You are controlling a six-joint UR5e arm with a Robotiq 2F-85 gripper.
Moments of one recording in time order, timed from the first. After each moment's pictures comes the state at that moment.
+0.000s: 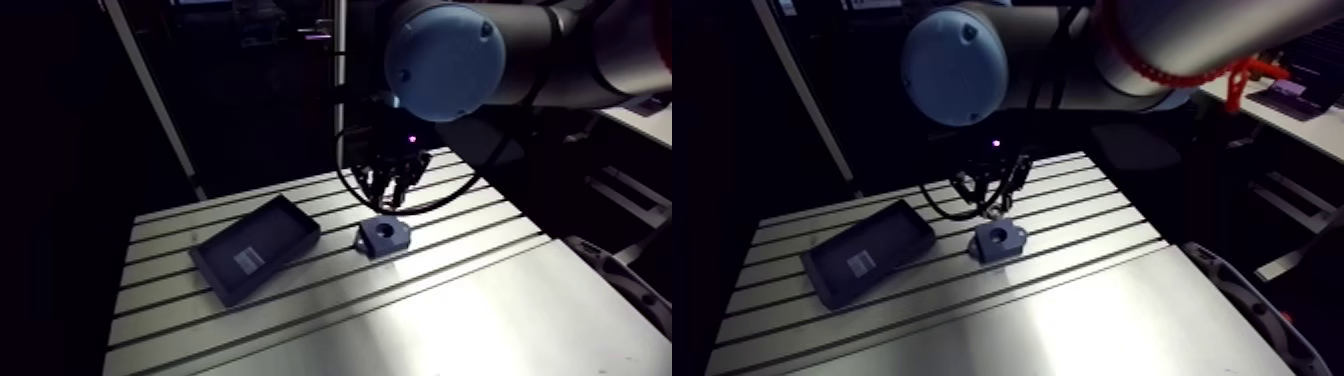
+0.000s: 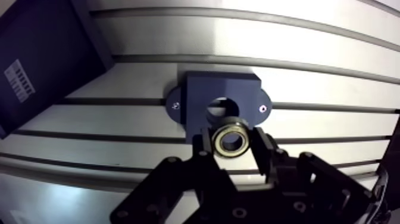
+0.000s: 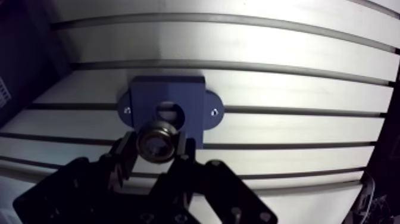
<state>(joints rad) -0.37 -1.29 1.90 -2.13 -1.61 -1.98</state>
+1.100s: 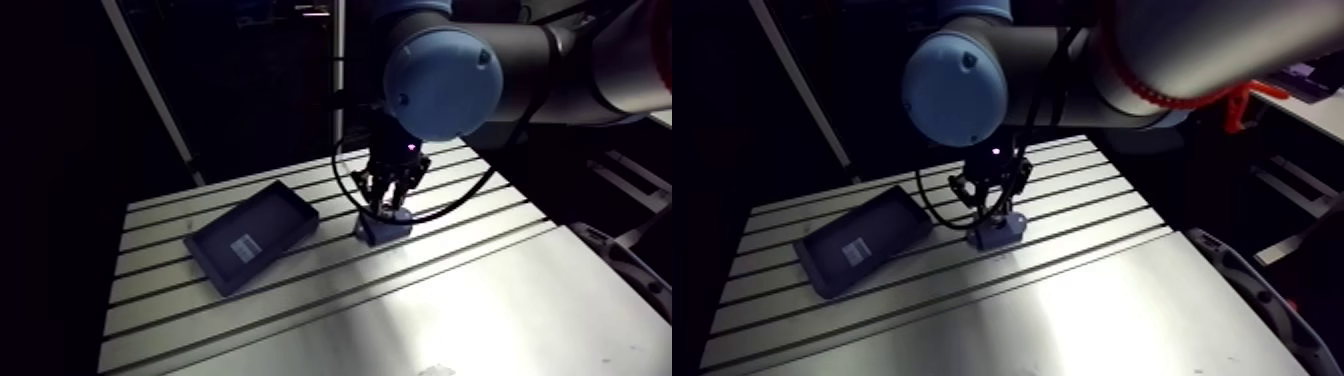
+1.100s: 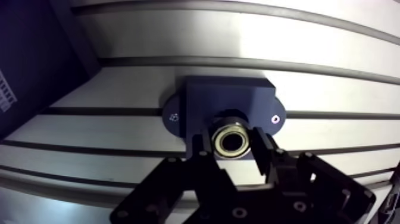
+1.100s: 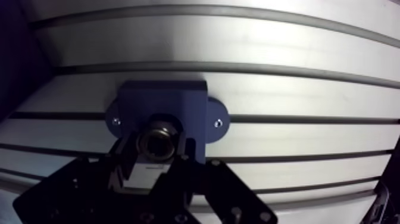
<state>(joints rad) -0.37 -1.23 1.94 -2.20 -1.61 -1.97</state>
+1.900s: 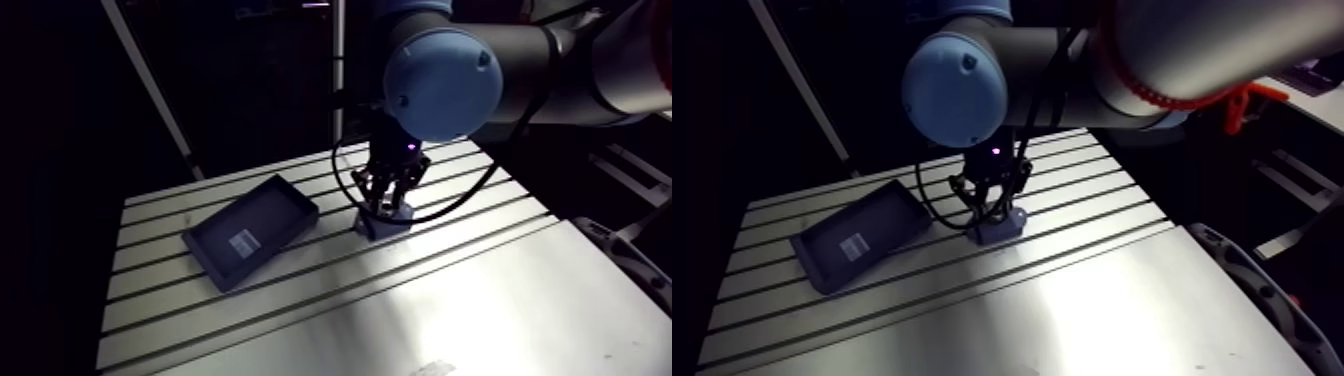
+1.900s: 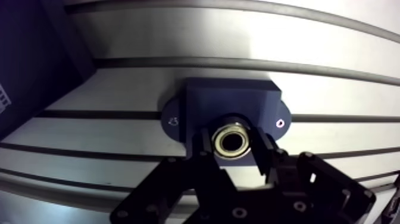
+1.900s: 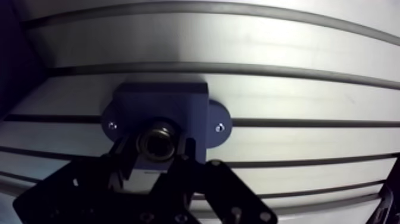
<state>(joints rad) -0.37 -1.21 1.94 -2.21 -1.61 -1.97</state>
